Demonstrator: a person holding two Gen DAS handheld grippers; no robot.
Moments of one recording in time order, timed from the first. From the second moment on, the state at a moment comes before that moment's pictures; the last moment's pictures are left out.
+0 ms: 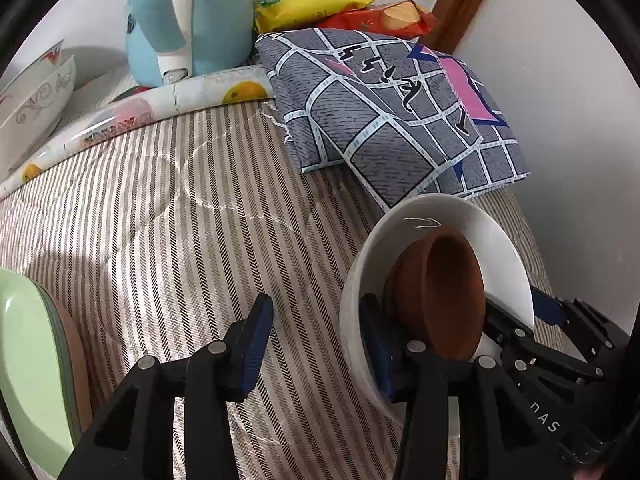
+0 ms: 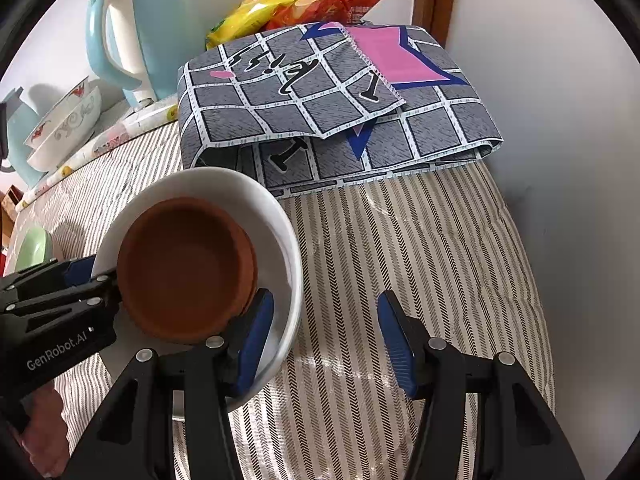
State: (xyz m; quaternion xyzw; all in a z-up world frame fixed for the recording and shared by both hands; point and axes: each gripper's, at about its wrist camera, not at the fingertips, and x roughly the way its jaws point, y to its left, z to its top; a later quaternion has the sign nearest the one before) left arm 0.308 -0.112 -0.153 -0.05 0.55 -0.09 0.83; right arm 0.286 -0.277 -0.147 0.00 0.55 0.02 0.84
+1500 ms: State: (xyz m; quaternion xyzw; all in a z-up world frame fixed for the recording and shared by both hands) left arm 0.273 -0.116 -0.142 -0.09 0.53 -0.10 0.84; right arm 0.251 -0.269 -0.131 0.05 0.51 0.02 0.86
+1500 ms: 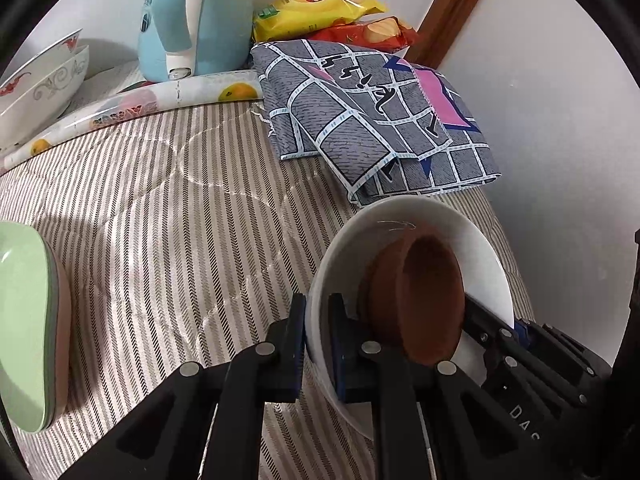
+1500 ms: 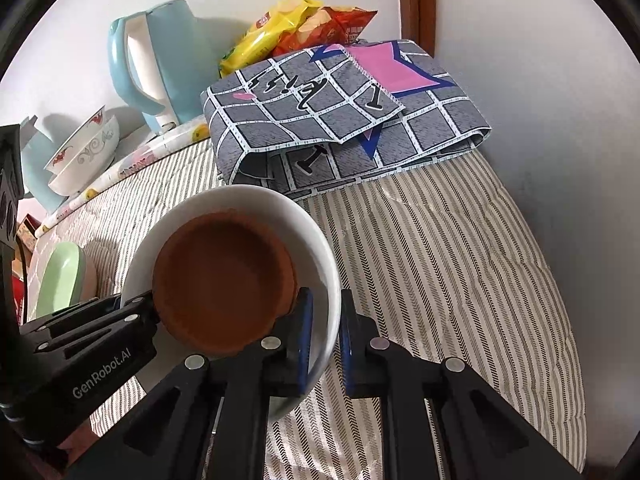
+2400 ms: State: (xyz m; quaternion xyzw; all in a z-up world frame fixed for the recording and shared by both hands) left arm 0.260 -0.082 -0.114 -0.10 0.51 -0.09 0.85; right arm 0.247 -0.240 -0.106 0.05 0.49 0.03 0.87
